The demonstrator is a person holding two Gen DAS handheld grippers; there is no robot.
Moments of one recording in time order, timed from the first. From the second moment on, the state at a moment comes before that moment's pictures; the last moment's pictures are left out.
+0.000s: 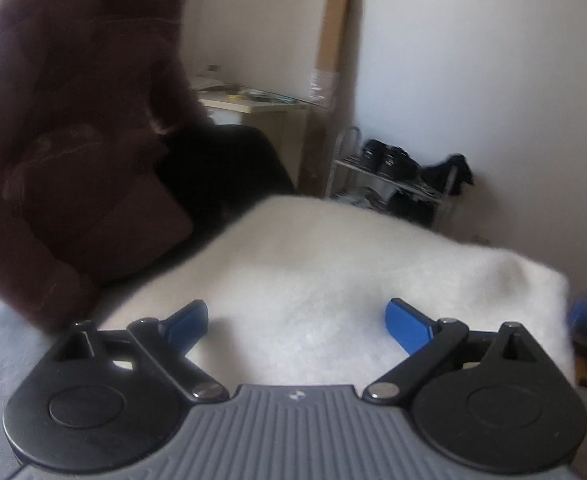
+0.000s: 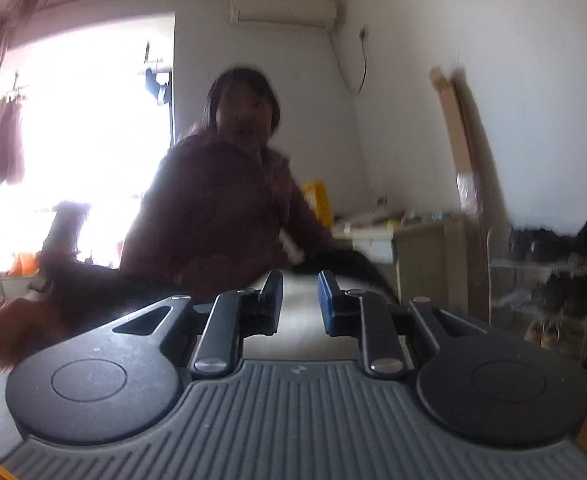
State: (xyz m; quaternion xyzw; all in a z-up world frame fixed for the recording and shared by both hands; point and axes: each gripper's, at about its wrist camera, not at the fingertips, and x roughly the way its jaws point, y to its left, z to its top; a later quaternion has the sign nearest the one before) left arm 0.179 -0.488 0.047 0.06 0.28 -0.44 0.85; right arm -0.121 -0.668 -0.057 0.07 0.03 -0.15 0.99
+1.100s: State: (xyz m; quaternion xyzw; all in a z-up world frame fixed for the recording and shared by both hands) left arm -0.027 -0.251 0.093 0.03 0.27 -0.43 0.86; right arm -0.219 -0.490 -0.011 0.12 0.26 -0.19 0.94
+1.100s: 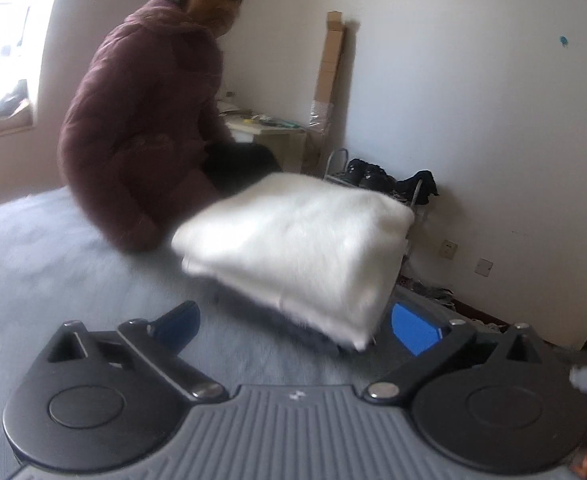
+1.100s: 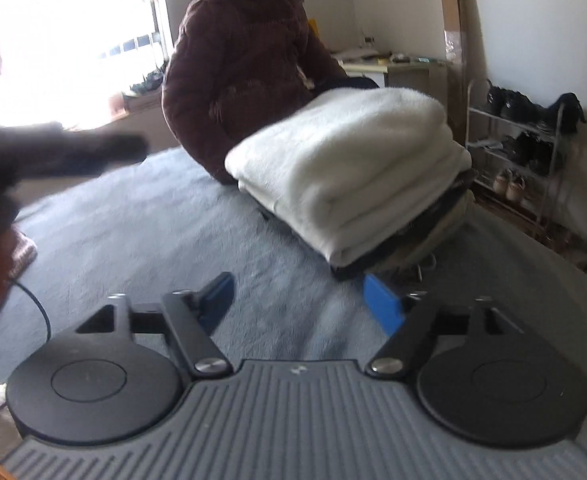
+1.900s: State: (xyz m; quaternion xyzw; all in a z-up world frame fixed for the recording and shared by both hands) left arm -0.084 -0.210 0.089 0.03 0.30 -0.31 0.90; right arm -0.242 -0.435 0.006 0.10 0.31 -0.27 0.91
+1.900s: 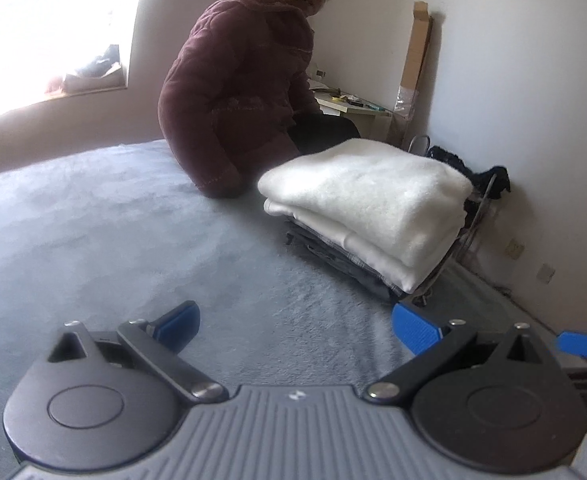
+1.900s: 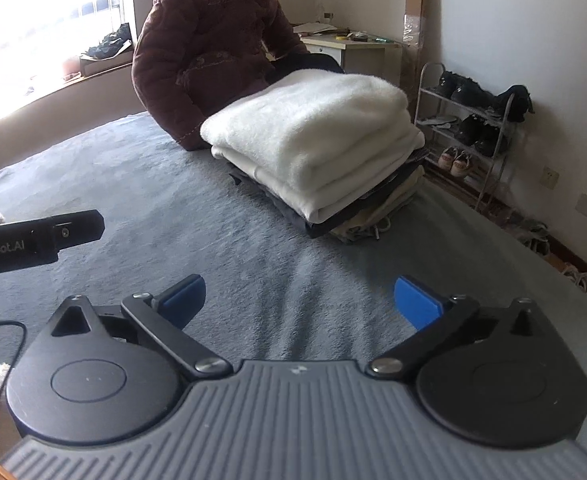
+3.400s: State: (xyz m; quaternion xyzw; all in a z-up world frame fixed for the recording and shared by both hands) left arm -0.089 -0.231 0.081 0.07 0.32 -0.28 0.90; right arm -0.241 -0.435 -0.001 0.06 0.32 -0.36 0.87
